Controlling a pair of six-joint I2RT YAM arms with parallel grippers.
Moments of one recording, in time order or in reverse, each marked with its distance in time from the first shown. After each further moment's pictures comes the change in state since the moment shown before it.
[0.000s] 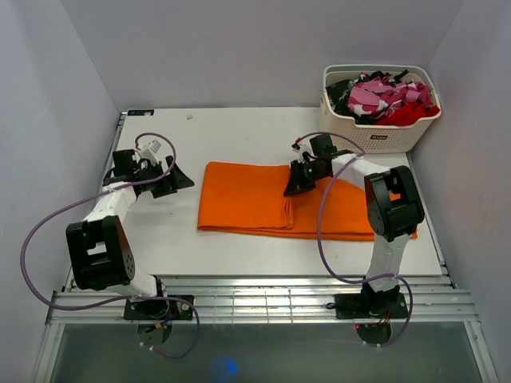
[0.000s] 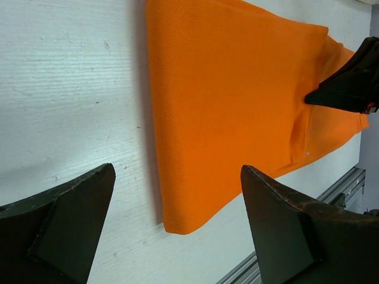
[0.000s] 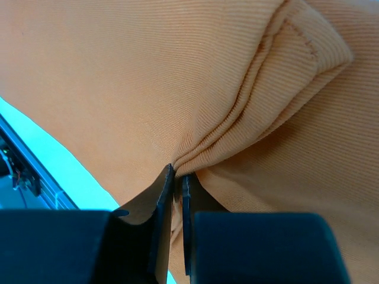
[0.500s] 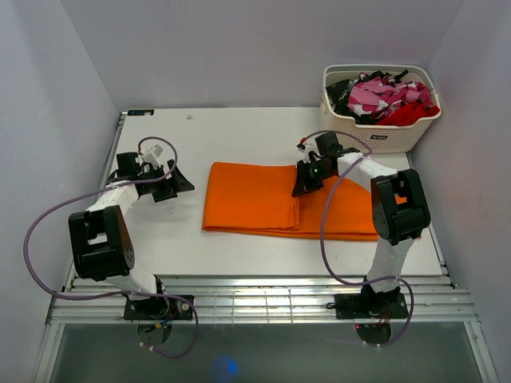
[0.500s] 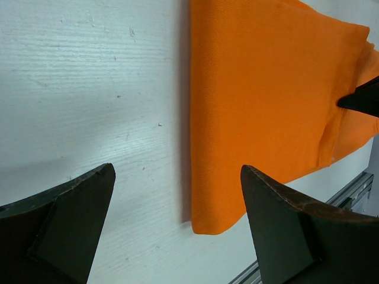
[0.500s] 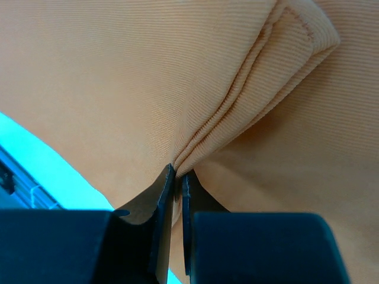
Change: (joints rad) left arm 0.000 0.069 -0.013 0.018 -0.041 0.004; right arm -0.029 -0.063 0.000 -0.104 0.066 -0.074
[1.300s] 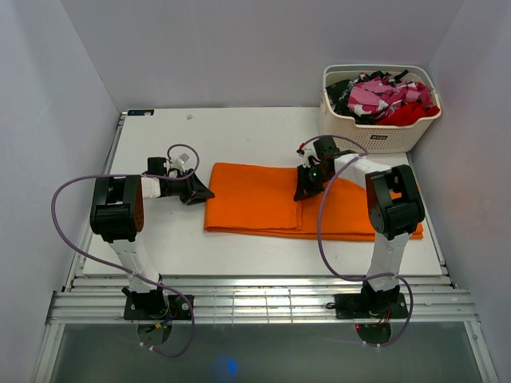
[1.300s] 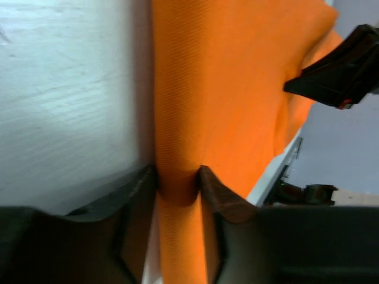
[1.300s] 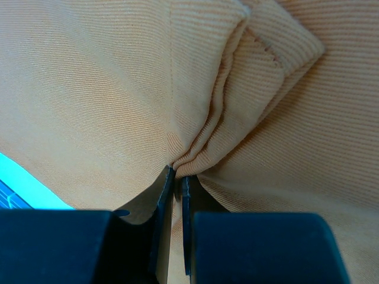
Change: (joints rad) left arm -0.157 0.357 0.029 0.264 0.181 -0.207; right arm 0.000 0.080 0.000 -0.002 0.073 -0.028
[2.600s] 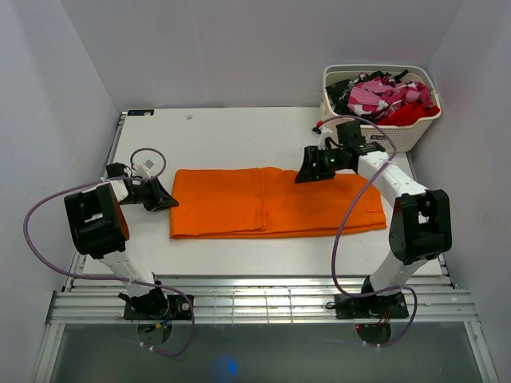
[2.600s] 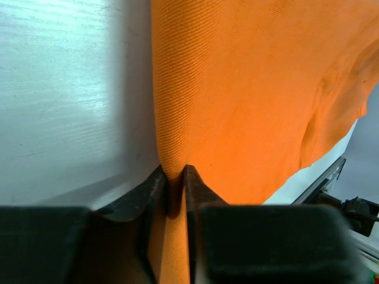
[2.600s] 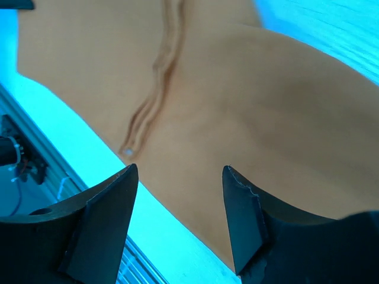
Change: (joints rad) left arm 0.307 -0.119 0.025 -0.401 -0.076 0.352; right arm -0.120 -0.293 0.002 -0.079 -0.160 -0.053
